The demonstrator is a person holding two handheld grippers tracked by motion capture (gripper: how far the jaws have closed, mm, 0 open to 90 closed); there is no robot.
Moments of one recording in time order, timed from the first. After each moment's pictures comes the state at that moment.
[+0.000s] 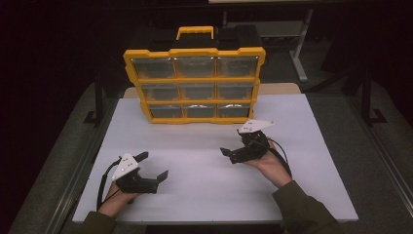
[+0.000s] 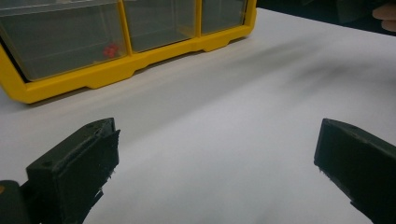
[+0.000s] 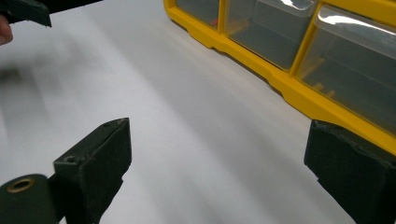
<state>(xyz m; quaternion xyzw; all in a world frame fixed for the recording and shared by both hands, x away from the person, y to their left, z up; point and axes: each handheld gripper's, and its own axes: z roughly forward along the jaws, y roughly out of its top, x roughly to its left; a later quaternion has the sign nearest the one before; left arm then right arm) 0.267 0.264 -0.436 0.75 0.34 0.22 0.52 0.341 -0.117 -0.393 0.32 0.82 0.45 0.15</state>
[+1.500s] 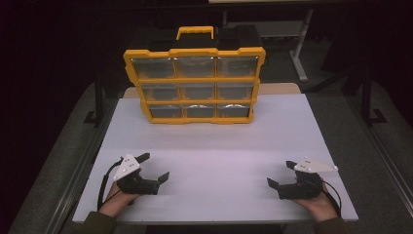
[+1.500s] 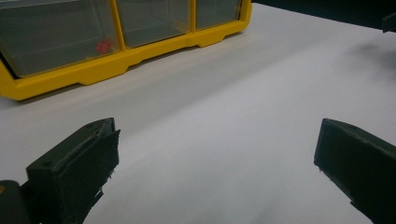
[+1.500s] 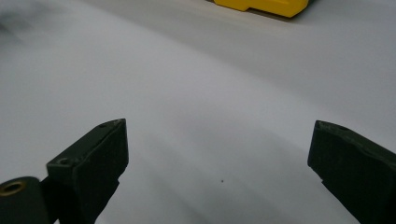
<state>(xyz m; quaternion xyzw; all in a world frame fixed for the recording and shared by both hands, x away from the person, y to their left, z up) 0.266 0.262 -0.438 0.76 0.33 0.21 0.52 0.248 -0.238 -0.442 0.41 0.77 0.45 0.17</state>
